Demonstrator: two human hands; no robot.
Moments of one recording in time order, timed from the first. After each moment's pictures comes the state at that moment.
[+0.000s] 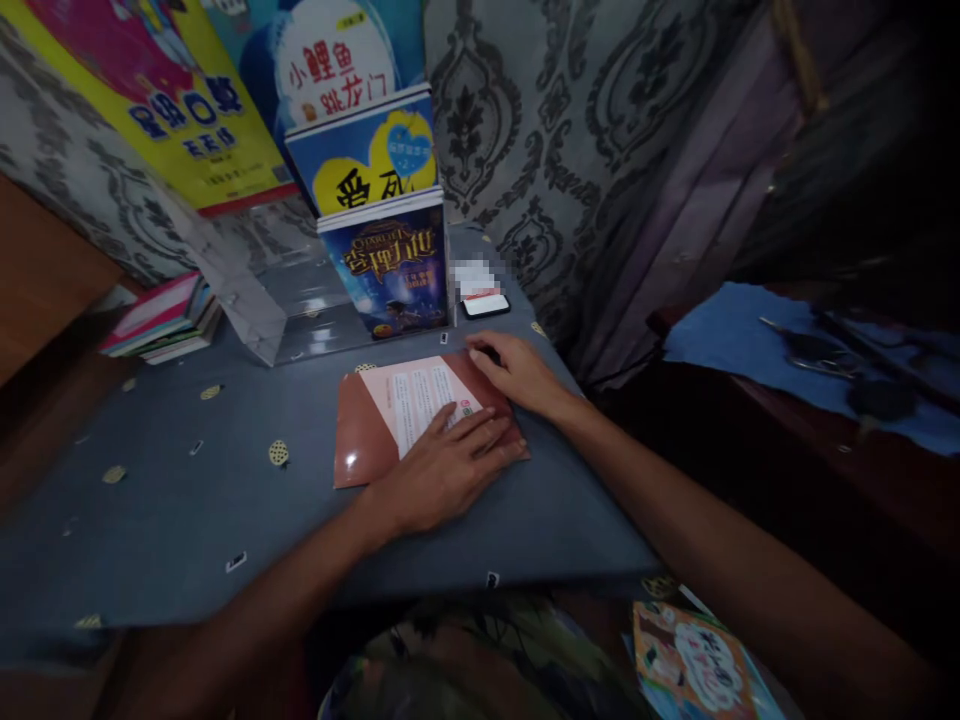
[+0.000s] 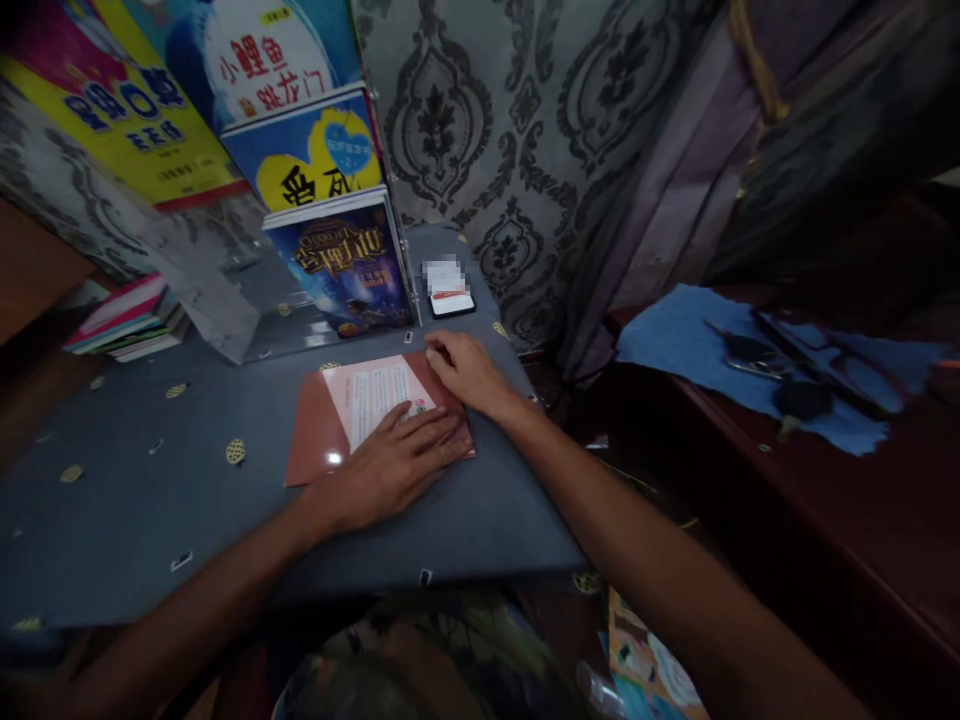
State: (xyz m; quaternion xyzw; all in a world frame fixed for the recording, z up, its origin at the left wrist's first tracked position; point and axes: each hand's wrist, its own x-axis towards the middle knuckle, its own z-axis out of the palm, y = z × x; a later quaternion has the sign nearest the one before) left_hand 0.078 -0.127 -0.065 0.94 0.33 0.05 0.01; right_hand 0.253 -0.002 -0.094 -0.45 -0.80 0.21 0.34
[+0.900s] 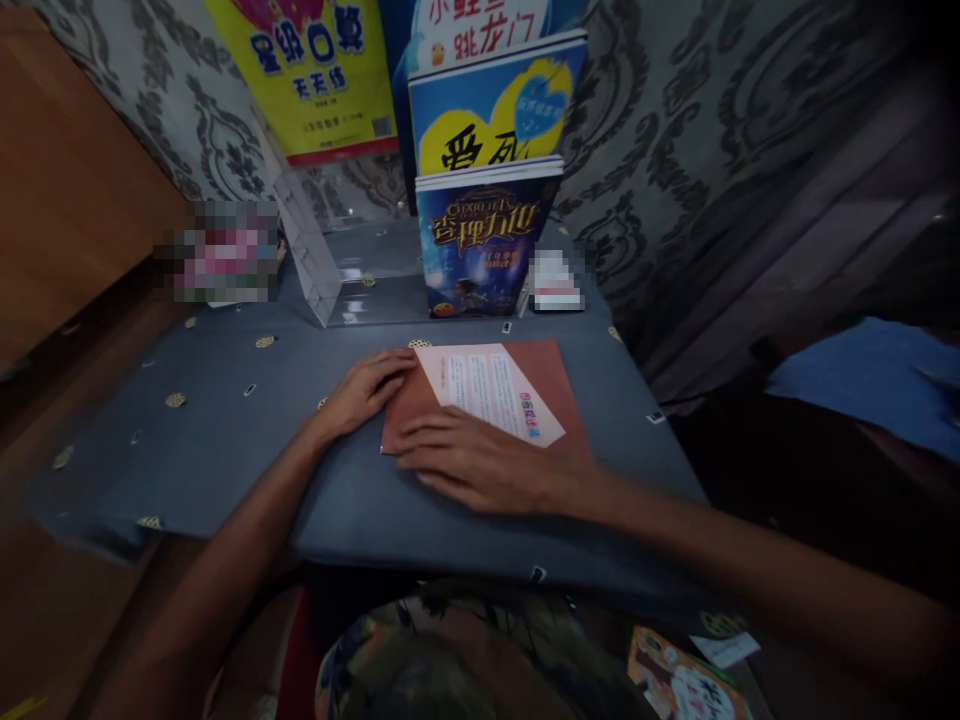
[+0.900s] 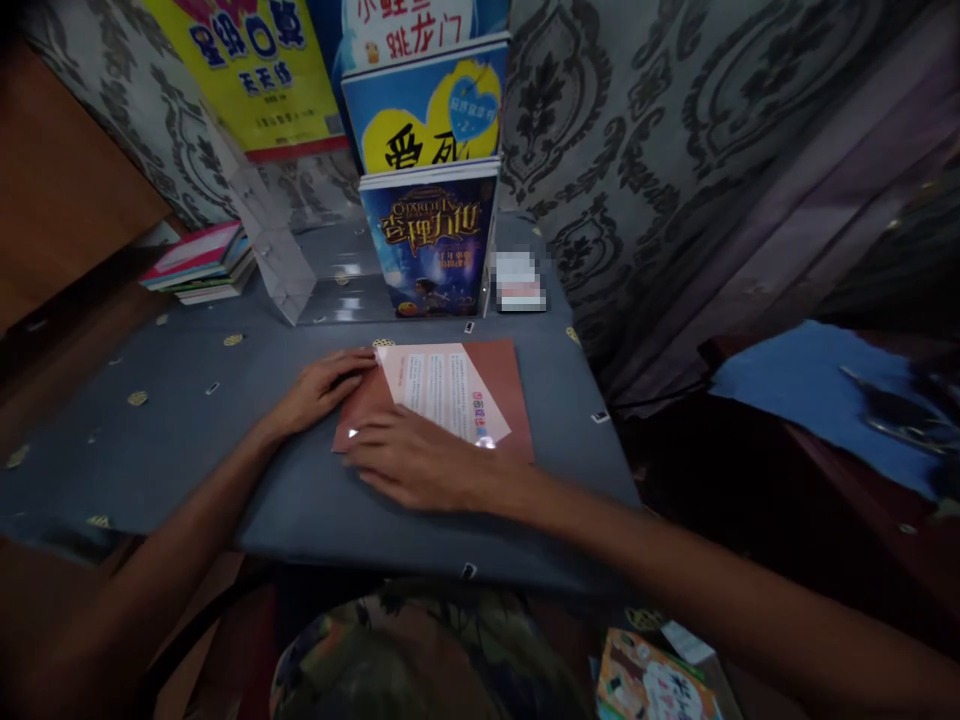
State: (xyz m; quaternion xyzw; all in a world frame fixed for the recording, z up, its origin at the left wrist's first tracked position) left_hand -0.087 -0.098 -0.073 0.81 0.50 0.26 0.15; right_hand 0.162 -0.100 -0.059 0.00 -0.96 0.21 0.19
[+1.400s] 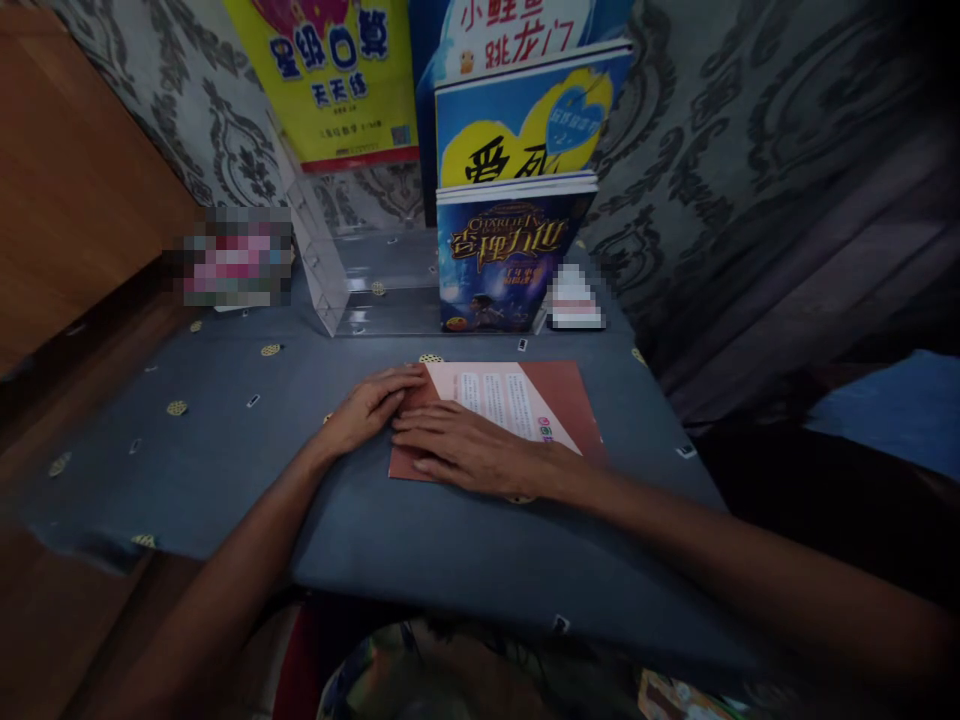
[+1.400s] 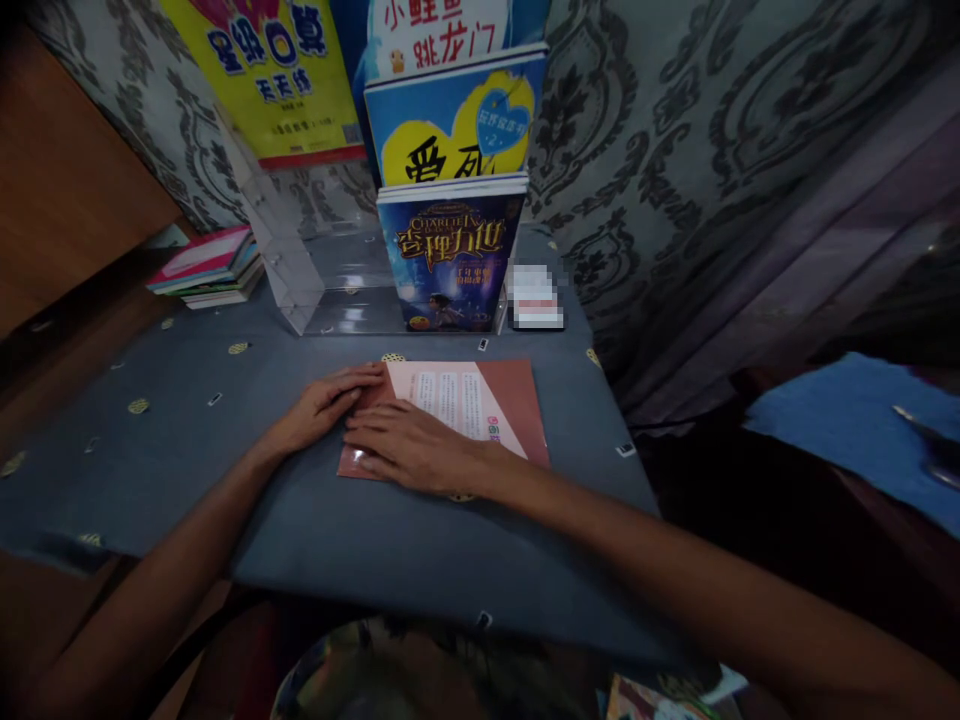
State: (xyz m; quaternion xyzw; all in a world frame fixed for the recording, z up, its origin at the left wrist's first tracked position) left_hand -0.087 -0.102 -0.073 0.79 0.51 0.29 0.21; right_hand 0.134 -0.064 -0.075 -0.04 -0.95 0.25 0.17
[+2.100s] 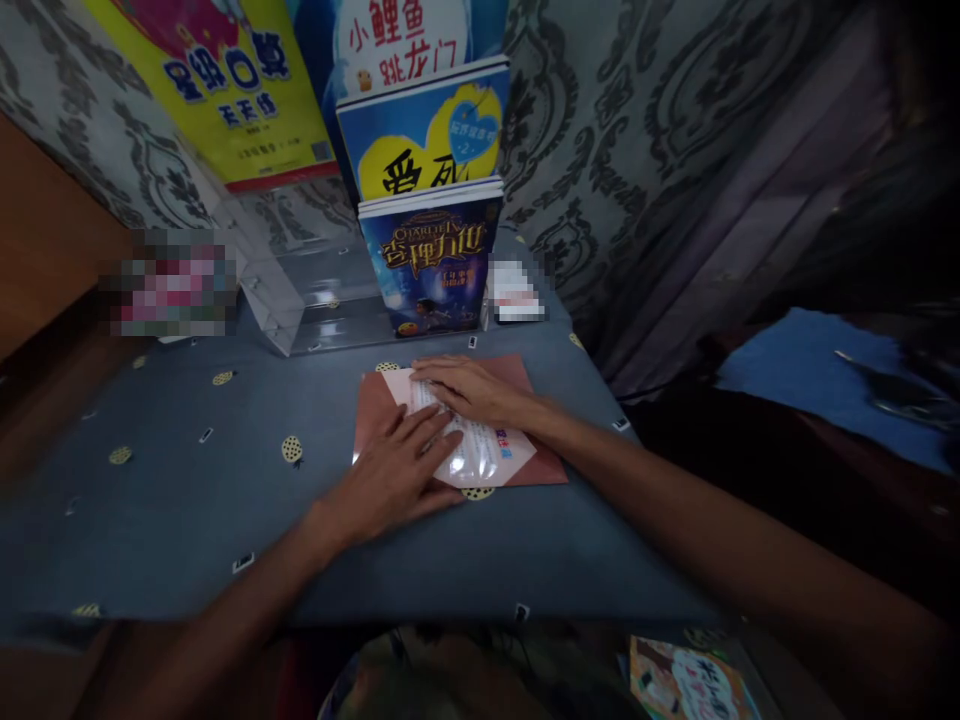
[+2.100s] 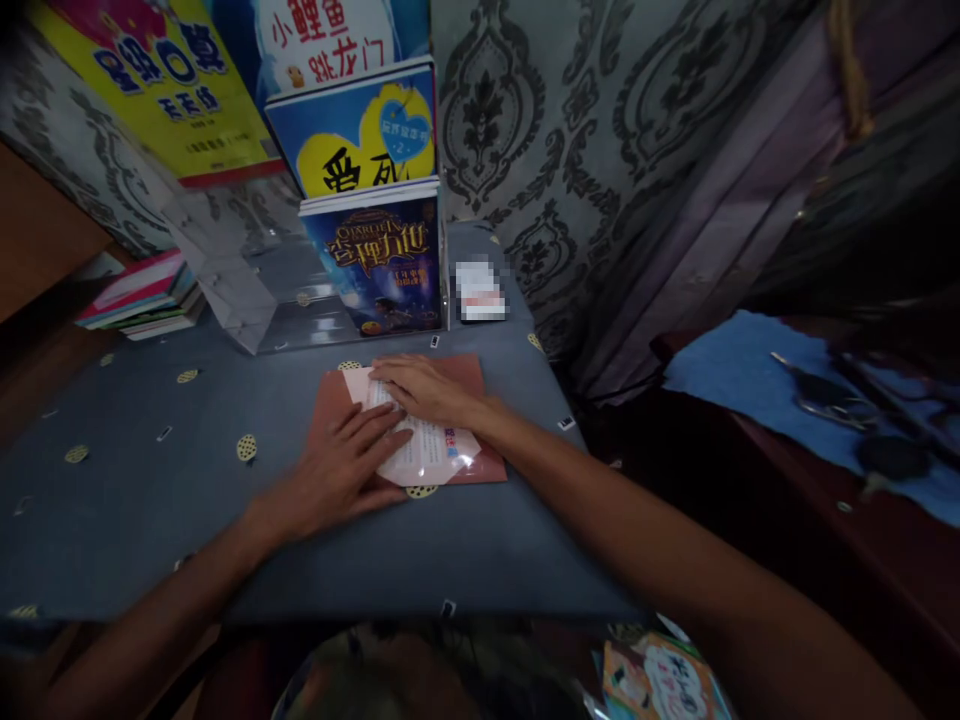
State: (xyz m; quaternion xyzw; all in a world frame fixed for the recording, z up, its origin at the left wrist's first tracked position) left_hand 0.000 -0.133 -0.069 0.90 0.42 0.11 0.01; right_hand 0.179 0.006 -0.093 -0.21 -0.91 0.27 0.24
